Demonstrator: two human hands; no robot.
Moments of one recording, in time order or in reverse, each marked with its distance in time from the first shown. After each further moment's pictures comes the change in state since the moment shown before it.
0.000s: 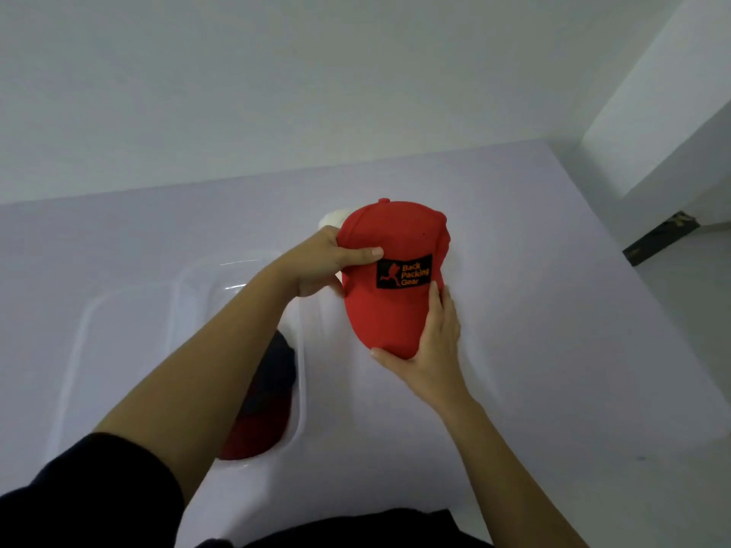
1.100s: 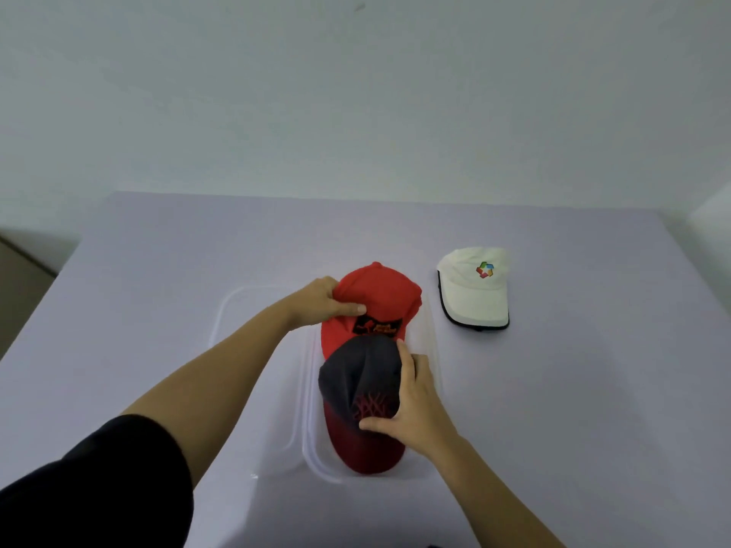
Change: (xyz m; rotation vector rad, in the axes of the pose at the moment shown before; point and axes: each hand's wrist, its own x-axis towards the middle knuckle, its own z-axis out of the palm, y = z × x) left_hand -0.085 -0.128 -0.191 0.288 0.128 -0.057; right_hand -0.026 -0.108 0.160 -0.164 -0.451 -0.124
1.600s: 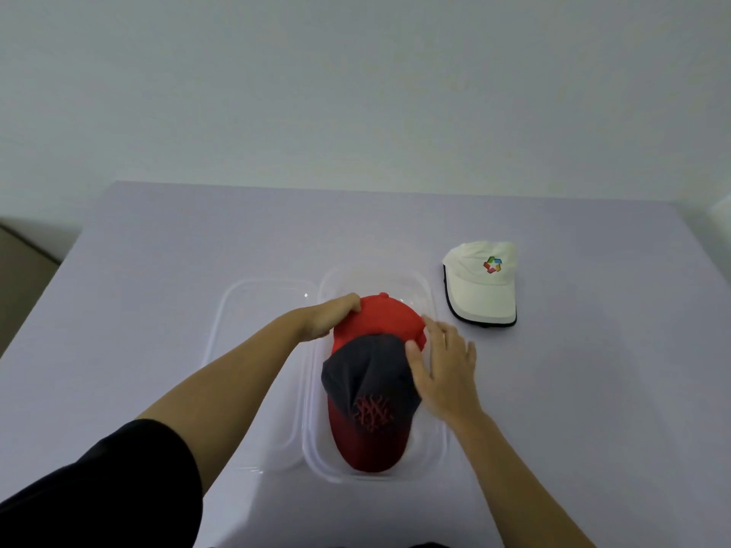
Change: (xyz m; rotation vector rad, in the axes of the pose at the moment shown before) left_hand 0.009 -0.005 0.027 -0.160 -0.160 -0.270; right_hand 0.022 0.011 -0.031 -0.094 0.318 0.030
